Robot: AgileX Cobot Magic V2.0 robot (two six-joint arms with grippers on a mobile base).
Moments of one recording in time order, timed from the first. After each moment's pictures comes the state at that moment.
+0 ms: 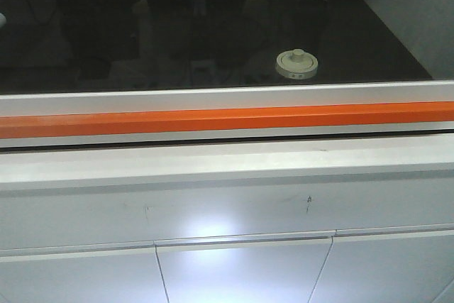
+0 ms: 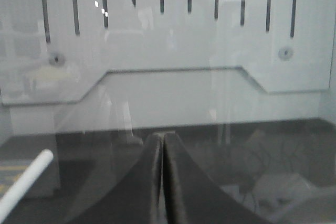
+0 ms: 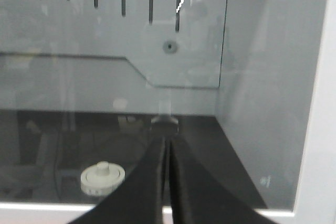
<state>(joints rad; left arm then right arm) -0.04 0.71 -0.62 -0.07 -0.12 0.02 0.03 0.67 -0.61 -0.04 -0.07 -0.03</state>
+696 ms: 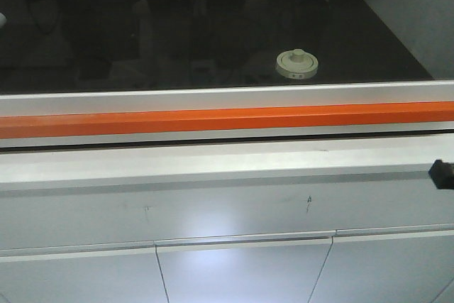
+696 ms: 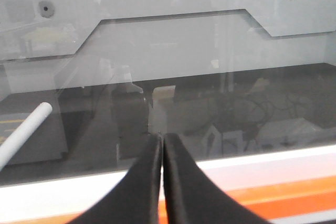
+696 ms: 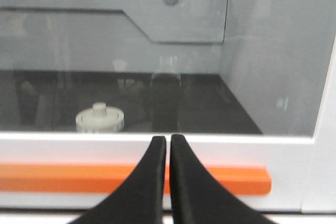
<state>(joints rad) -0.04 0.74 -0.40 -0.03 -0.27 0.02 0.03 0.76 -0.33 -0.03 -0.35 -0.03</state>
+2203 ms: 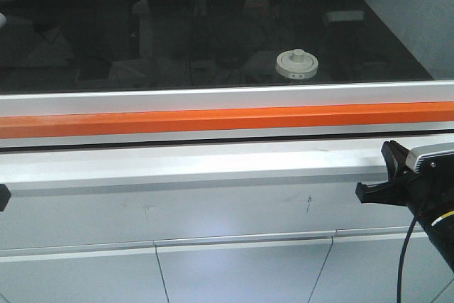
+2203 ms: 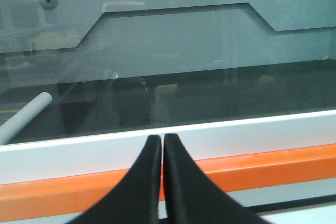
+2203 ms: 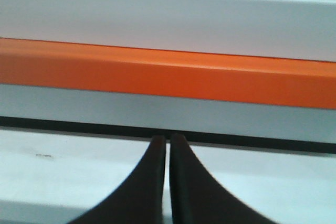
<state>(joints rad) -0.04 0.83 -0.21 -0.03 -0.58 0.02 0.03 1.60 -0.26 -0.11 -1.13 -0.03</state>
